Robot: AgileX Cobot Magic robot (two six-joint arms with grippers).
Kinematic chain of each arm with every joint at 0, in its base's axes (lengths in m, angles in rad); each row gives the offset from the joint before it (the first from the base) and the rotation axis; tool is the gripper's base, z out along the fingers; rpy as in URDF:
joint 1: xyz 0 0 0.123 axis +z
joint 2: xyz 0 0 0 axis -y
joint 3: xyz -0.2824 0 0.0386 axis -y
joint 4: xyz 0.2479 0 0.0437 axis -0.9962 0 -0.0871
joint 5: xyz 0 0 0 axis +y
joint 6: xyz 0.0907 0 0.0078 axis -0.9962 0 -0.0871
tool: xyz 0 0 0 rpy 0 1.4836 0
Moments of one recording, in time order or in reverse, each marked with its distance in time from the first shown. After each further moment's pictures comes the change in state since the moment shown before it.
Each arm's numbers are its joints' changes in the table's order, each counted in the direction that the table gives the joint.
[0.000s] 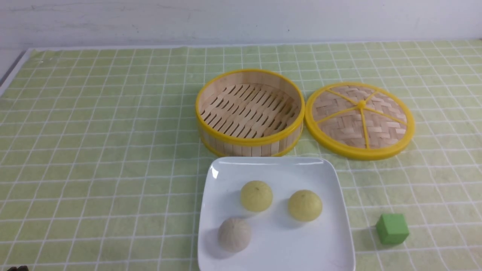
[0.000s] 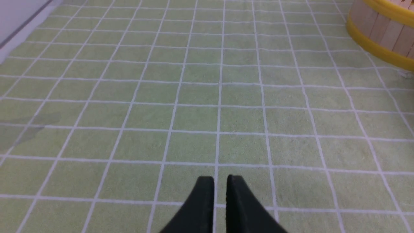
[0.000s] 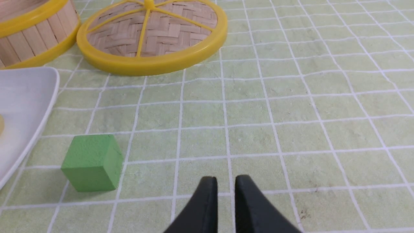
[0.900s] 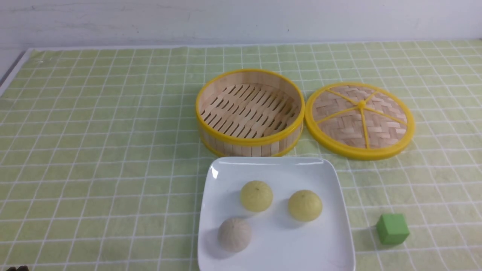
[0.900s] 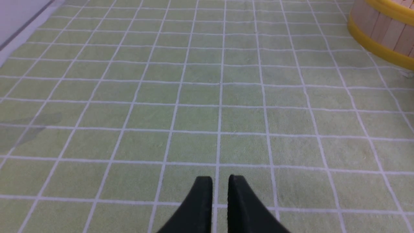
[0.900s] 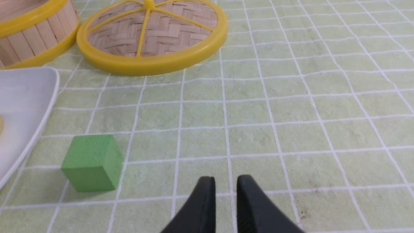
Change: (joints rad) right arm 0.000 0.000 0.000 0.000 0.000 0.000; left arm 0.000 0.000 0.000 -0.002 0.000 0.000
